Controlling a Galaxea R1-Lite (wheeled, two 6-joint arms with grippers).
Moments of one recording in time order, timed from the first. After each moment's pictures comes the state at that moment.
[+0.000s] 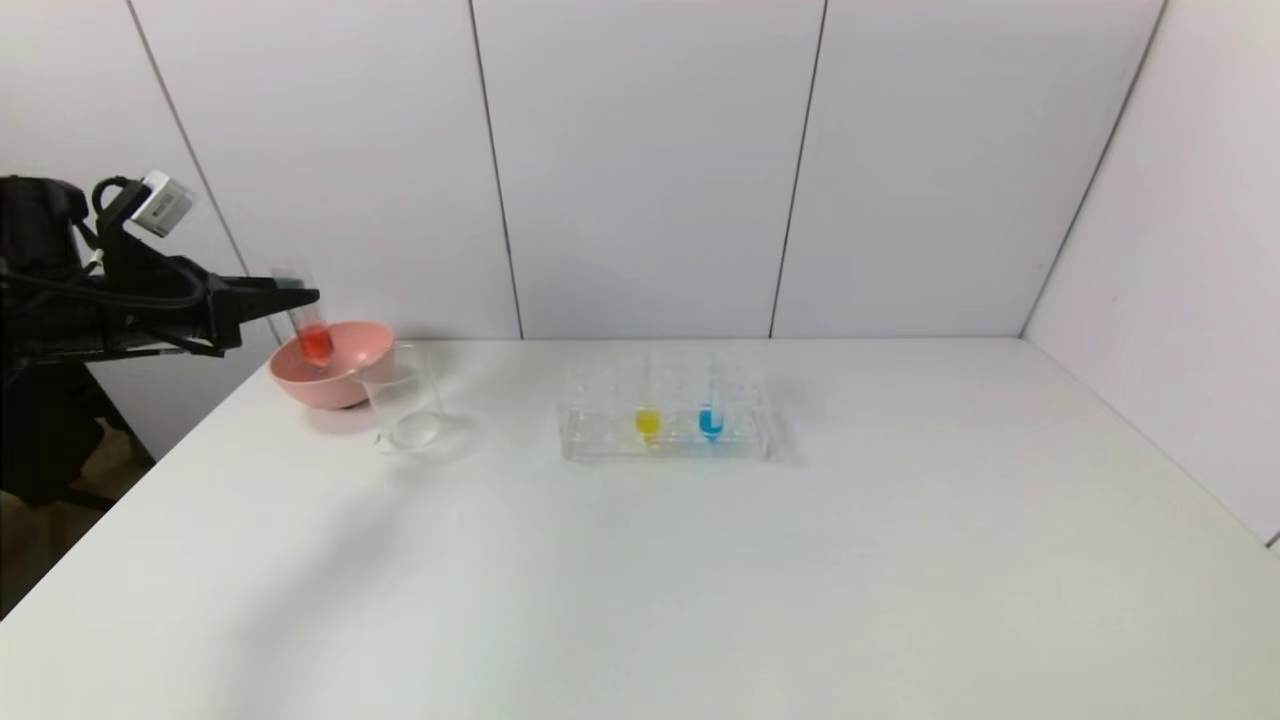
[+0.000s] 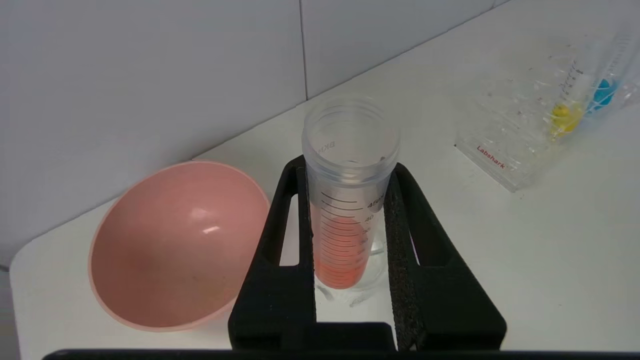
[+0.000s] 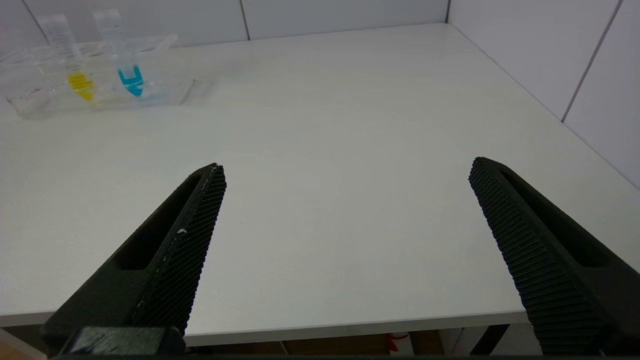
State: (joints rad) left arm 0.32 1.89 -1.33 -0.24 -0.91 0.33; right arm 0.00 0.00 0.00 0.00 -0.04 0.09
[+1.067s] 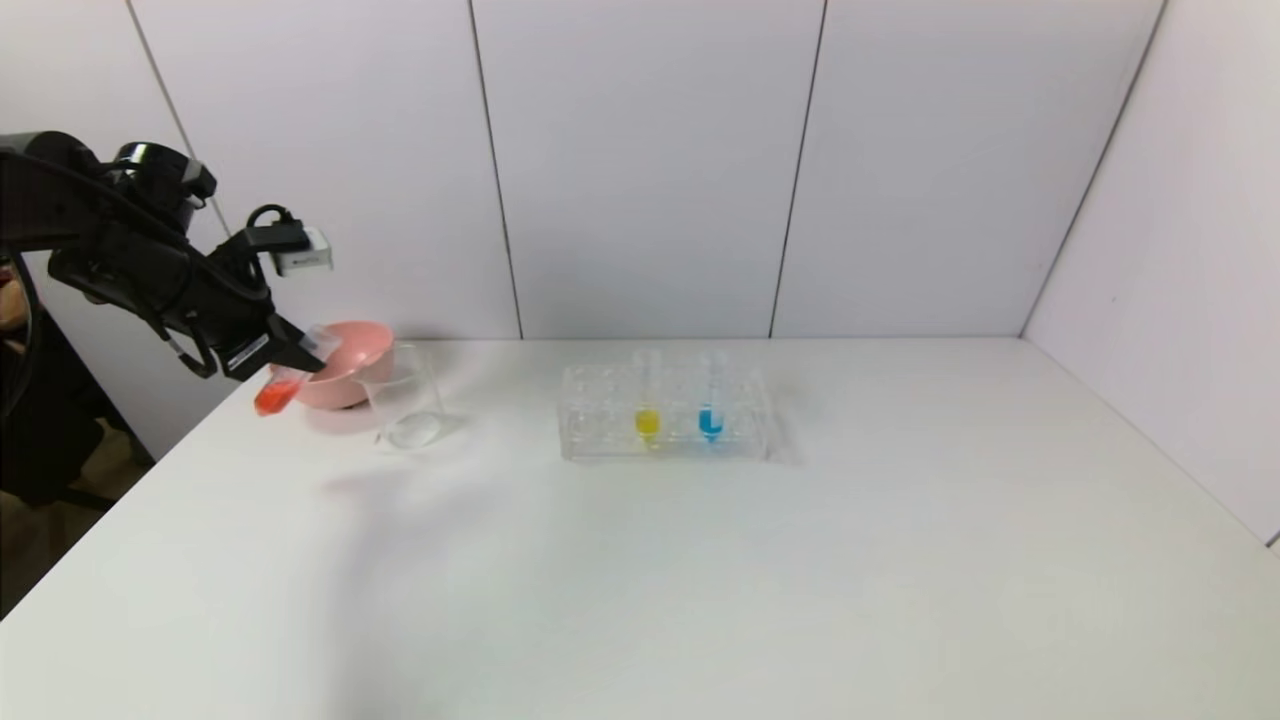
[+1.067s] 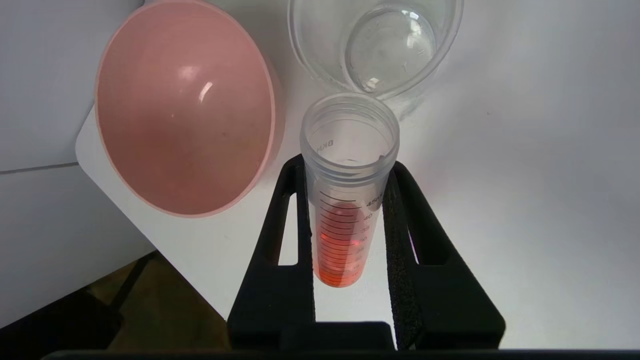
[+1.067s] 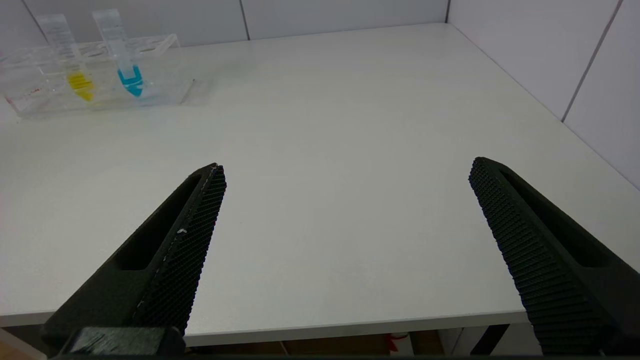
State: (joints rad) left arm 0.18 2.09 -2.00 0.84 -0.35 1.01; right arm 0.00 0.00 0.00 0.00 -0.04 0.09
